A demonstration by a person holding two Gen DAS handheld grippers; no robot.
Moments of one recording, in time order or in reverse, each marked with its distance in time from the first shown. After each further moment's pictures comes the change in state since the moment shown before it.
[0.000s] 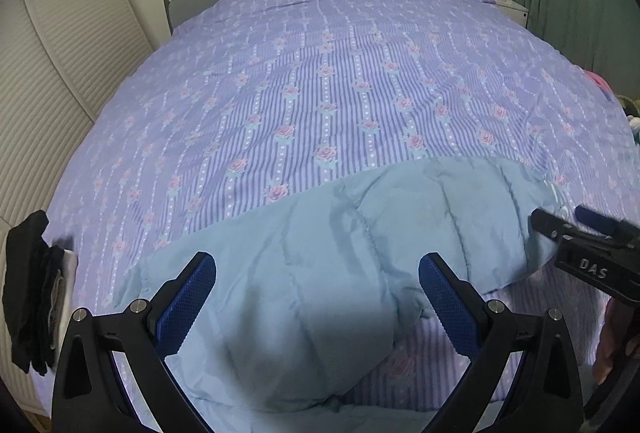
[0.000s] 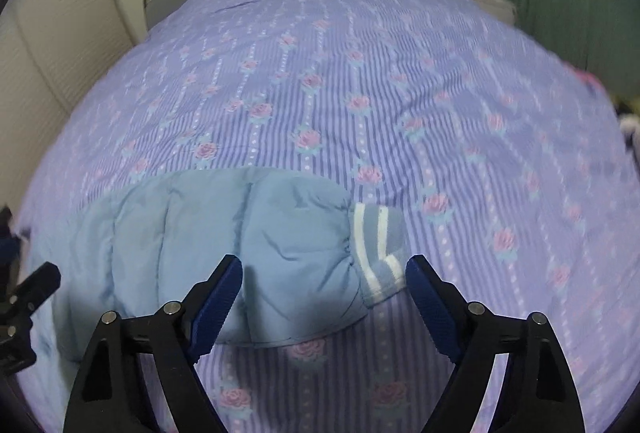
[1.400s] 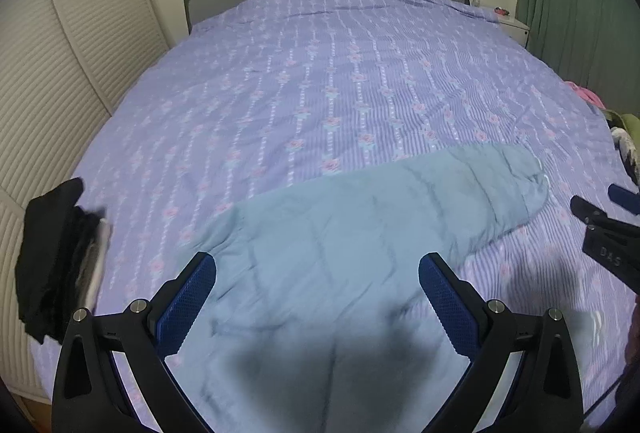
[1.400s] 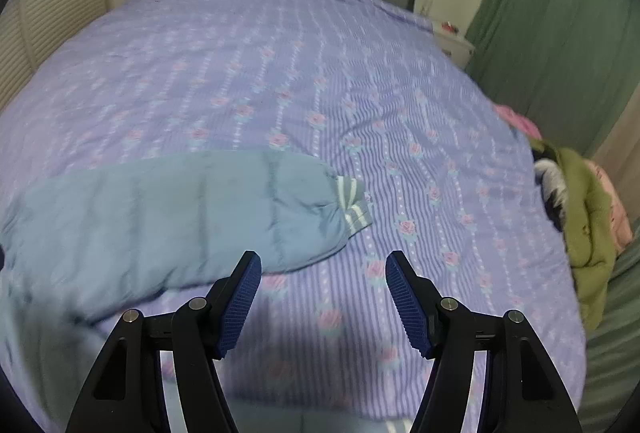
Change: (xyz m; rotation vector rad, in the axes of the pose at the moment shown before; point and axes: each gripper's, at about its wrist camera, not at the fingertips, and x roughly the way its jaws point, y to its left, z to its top) left arm -0.089 0.073 -0.048 -0.040 -0.028 -0.010; right arm -0.116 0.075 -0.035 -0.210 -0.056 -0.324
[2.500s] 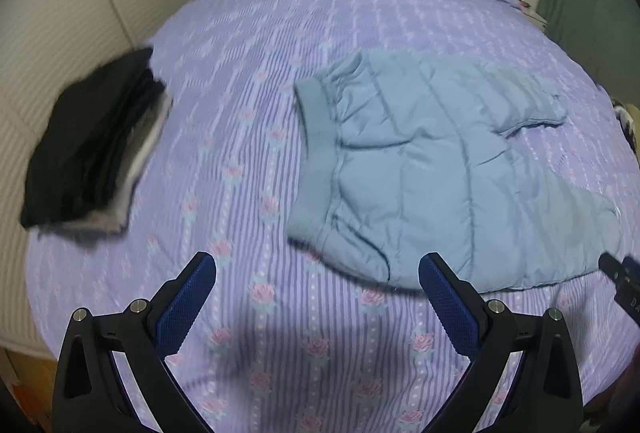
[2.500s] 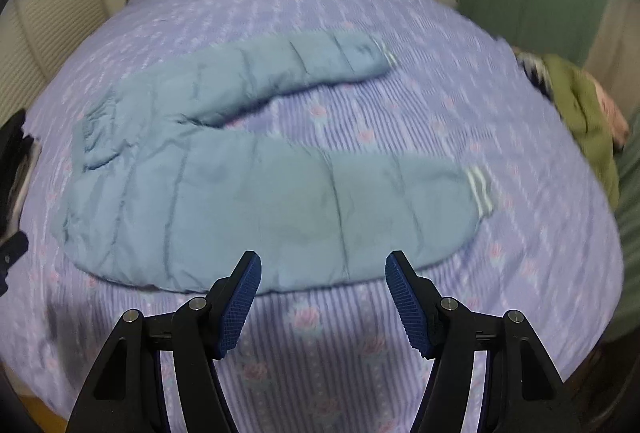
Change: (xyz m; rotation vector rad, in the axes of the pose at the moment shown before) left arm -0.023 0.126 -0.163 -0.125 0.136 -0.020; right arm -0.089 0.064 -0.190 0.227 0.127 0.082
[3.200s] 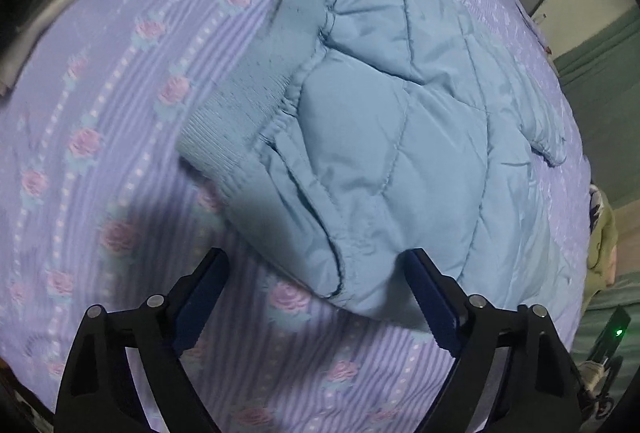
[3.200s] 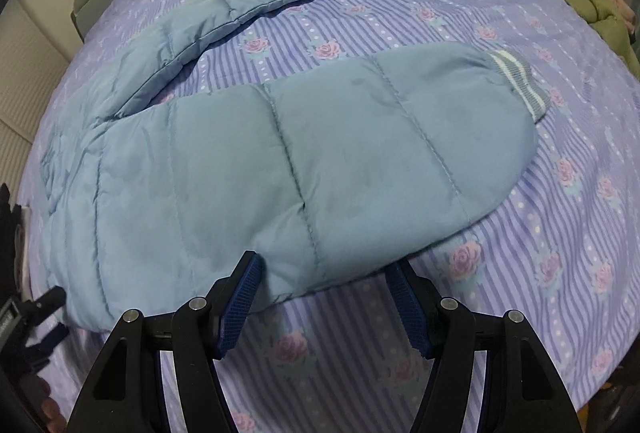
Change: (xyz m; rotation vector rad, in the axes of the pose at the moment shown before) left arm 0.096 -0.003 -0.014 -0.338 0.248 -0.283; right arm 0.088 -0.036 -0.015 0.258 0.131 0.124
